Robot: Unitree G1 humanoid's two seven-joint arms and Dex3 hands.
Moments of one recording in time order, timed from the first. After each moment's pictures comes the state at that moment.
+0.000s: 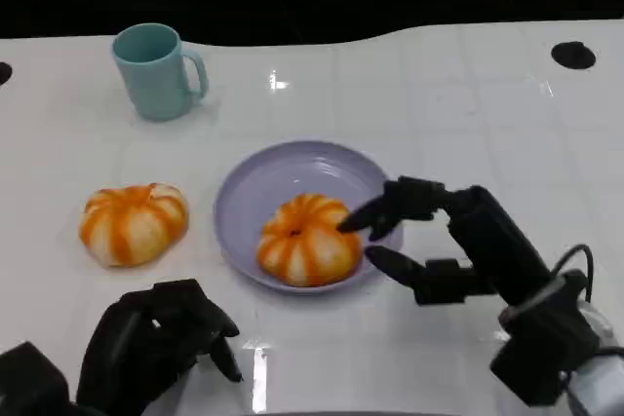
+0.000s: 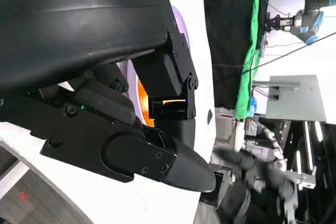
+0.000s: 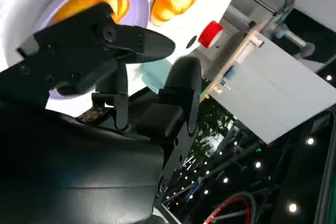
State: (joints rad) left arm -0.05 -0.01 0.13 0.56 -0.33 -0.47 -0.61; right arm -0.34 -0.13 0.24 0.58 -0.23 -0.87 0.00
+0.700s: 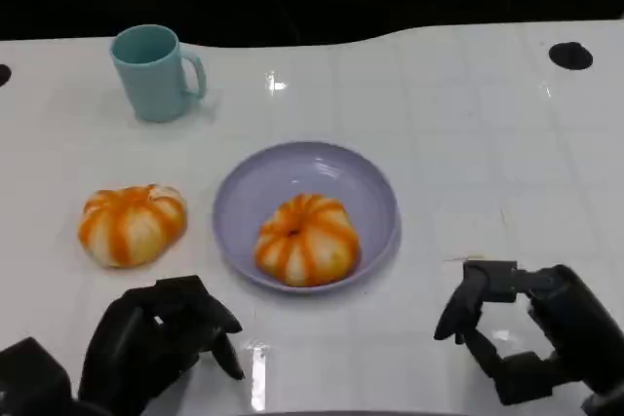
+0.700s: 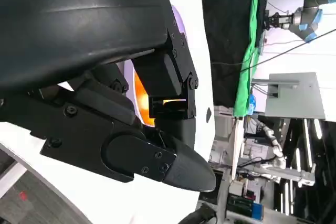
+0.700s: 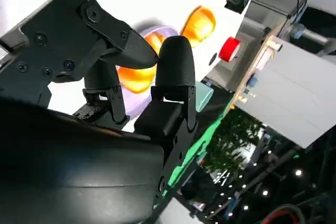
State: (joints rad) left arm -0.06 -0.01 0.13 0.56 -0.33 -0.47 -0.61; right arm -0.02 -0.22 0.15 0.33 -0.04 -0.79 0.23
